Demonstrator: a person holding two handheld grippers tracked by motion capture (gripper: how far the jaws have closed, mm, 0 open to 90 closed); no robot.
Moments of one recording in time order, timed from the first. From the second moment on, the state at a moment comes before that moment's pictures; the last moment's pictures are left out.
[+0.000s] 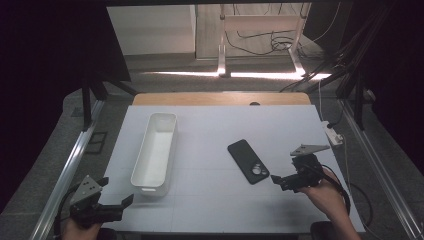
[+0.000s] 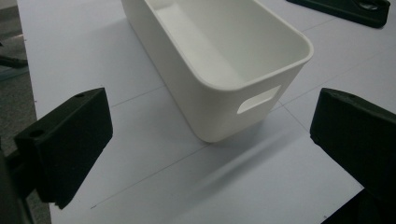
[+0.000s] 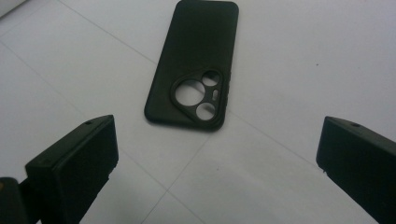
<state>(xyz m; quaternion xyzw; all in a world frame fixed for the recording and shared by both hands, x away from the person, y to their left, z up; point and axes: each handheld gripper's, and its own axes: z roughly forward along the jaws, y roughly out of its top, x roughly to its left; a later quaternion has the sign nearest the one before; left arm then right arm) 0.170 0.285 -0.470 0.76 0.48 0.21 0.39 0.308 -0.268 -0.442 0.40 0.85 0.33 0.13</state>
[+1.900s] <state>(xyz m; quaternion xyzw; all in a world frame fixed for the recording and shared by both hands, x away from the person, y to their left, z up) 0.170 0.285 -0.470 0.76 0.48 0.21 0.39 0.390 -0.188 -0.454 0.38 0.87 0.29 0.09</state>
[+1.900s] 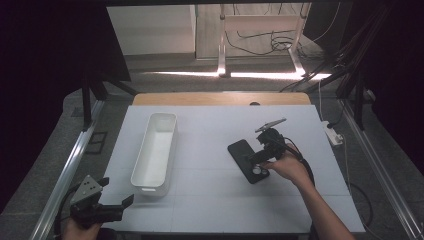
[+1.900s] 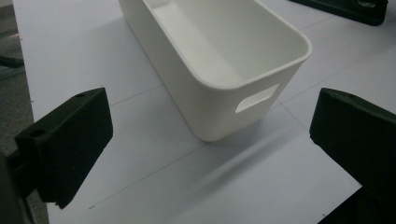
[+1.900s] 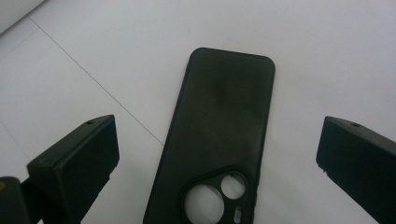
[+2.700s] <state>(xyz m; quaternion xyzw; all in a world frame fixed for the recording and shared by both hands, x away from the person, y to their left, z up) 0.171 0.284 -0.470 0.76 0.47 0.21 0.39 0.407 -0.165 -0.458 0.35 0.90 0.26 0.08</state>
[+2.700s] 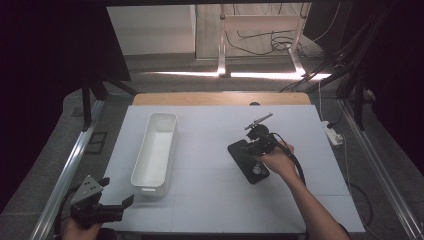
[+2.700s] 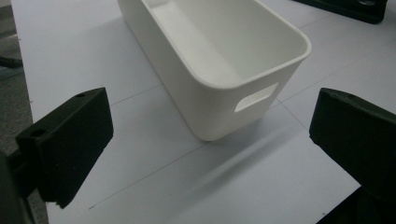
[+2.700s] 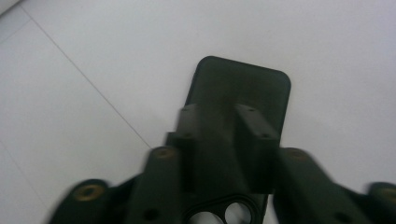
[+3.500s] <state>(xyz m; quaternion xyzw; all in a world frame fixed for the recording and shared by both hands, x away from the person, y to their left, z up) 0.170 0.283 -0.470 0.77 0.47 0.21 0.39 0.406 -0.159 -0.481 0.34 0.91 0.24 0.08</state>
